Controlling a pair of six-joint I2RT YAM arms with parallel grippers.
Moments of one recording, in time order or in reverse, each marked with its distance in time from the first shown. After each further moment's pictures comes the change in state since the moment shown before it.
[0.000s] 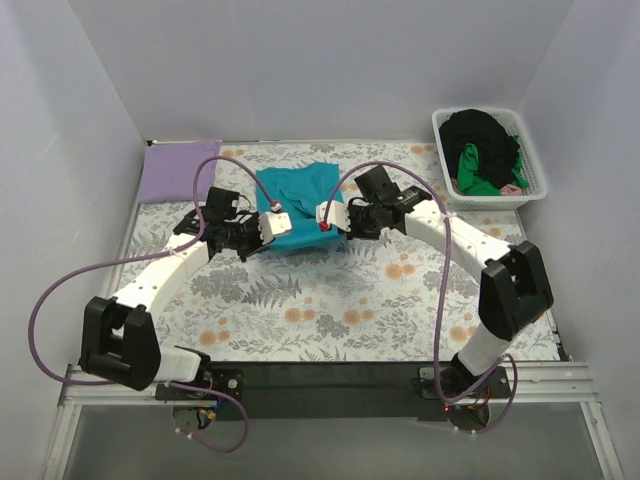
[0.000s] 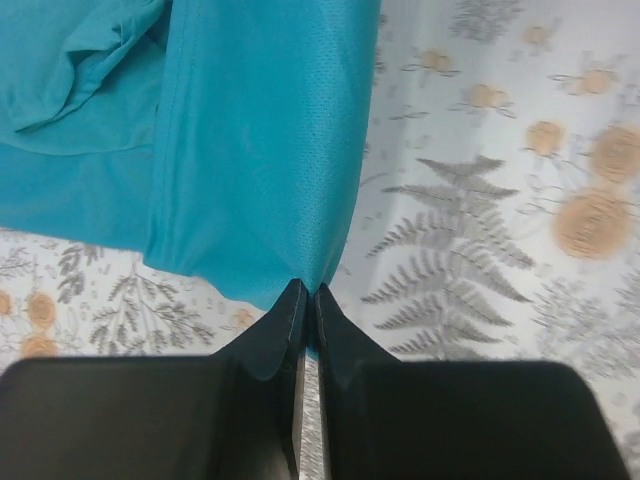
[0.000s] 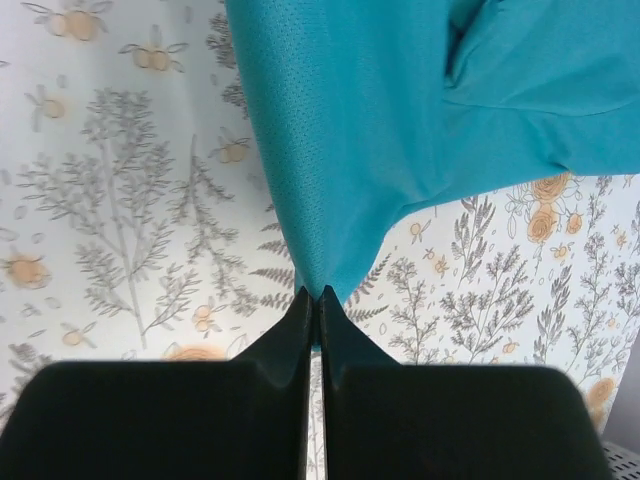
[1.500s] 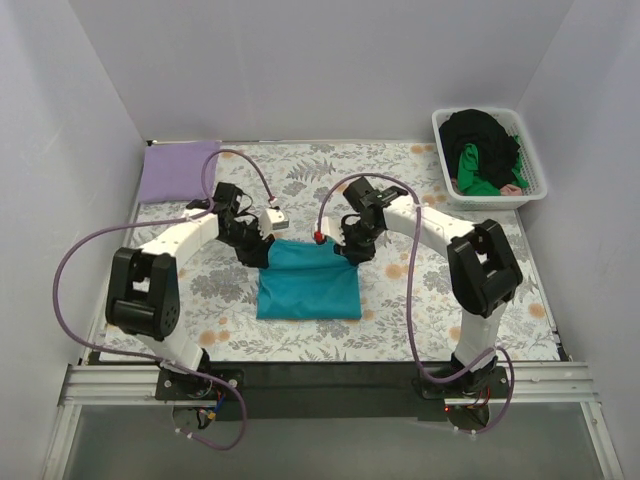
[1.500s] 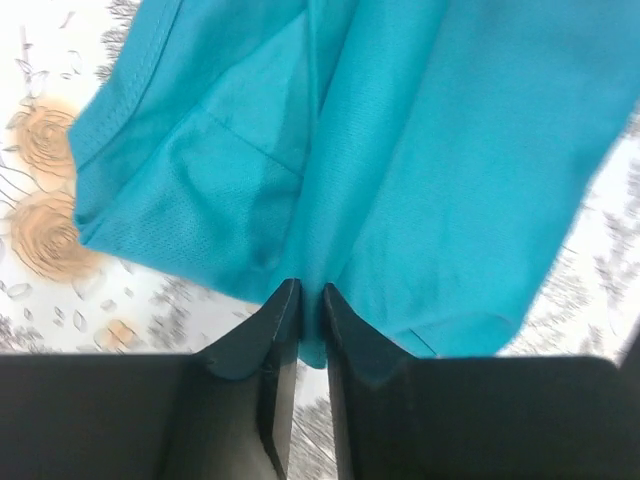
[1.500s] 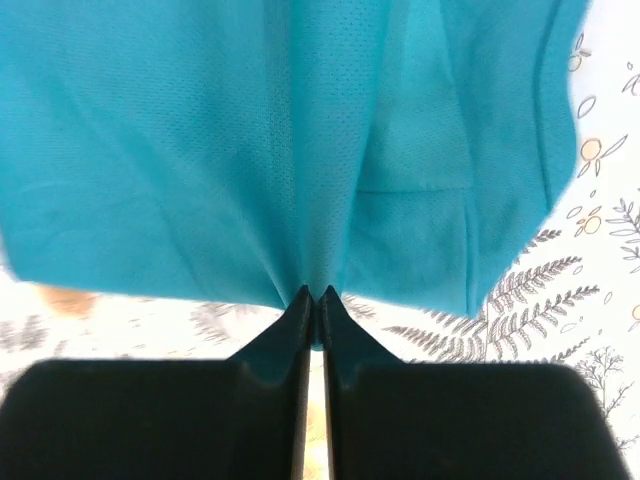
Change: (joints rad) left arm 0.075 0.327 0.148 -0.211 0.122 -0.077; right arm -0.009 0.218 0.057 -0.181 -0.134 0.020
